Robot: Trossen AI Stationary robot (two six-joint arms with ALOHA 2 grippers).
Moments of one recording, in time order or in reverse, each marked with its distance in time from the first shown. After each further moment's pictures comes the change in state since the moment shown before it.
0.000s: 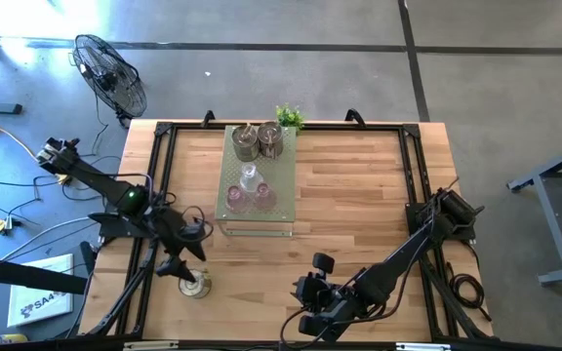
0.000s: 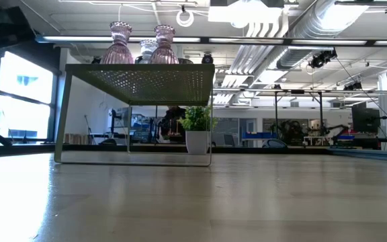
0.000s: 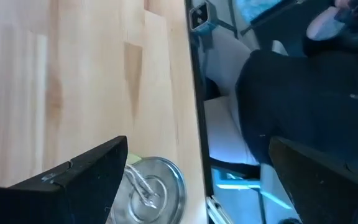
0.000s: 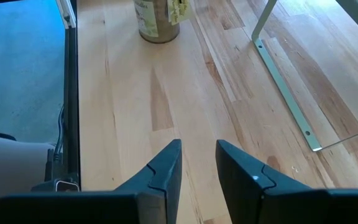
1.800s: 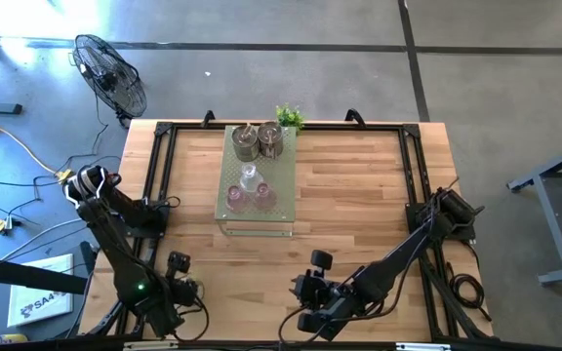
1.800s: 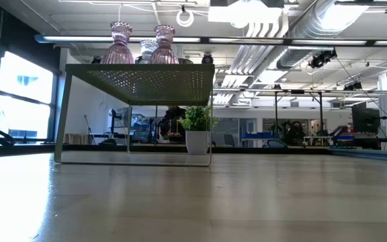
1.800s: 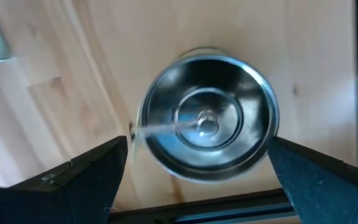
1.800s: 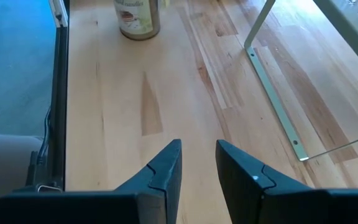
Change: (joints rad) left arm -0.509 0.745 0.555 -0.721 -0.369 -0.001; right arm -0.015 0.000 0.000 0.000 0.020 -0.057
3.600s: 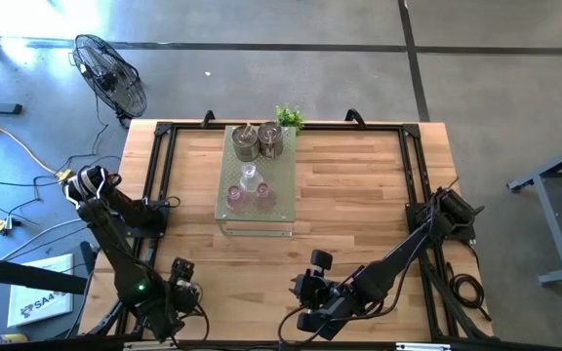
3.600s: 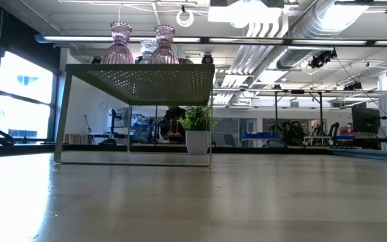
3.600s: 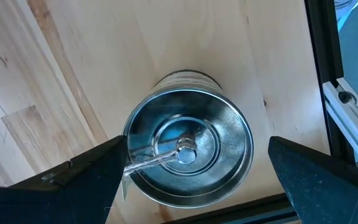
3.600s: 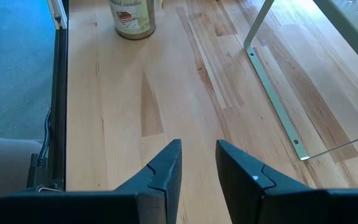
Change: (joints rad) left arm 0.000 0.002 -0.006 0.096 0.019 0.066; right arm 0.000 0.000 0.000 0.001 -0.001 0.012
